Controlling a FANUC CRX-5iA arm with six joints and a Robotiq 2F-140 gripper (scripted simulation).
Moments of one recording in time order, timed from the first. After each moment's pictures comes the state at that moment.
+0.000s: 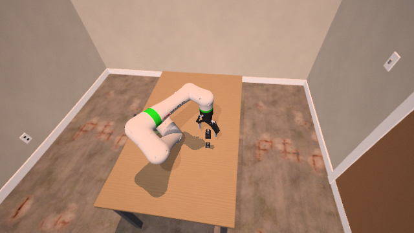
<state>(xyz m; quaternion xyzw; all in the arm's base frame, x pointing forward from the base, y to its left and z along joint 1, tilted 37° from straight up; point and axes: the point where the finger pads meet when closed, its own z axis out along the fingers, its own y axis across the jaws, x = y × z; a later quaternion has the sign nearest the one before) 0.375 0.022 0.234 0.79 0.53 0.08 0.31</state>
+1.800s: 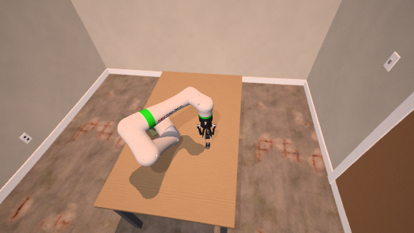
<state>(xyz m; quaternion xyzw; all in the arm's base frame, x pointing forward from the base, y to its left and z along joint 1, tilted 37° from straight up) 0.376 -0.023 0.251 0.60 0.74 -0.01 0.32</state>
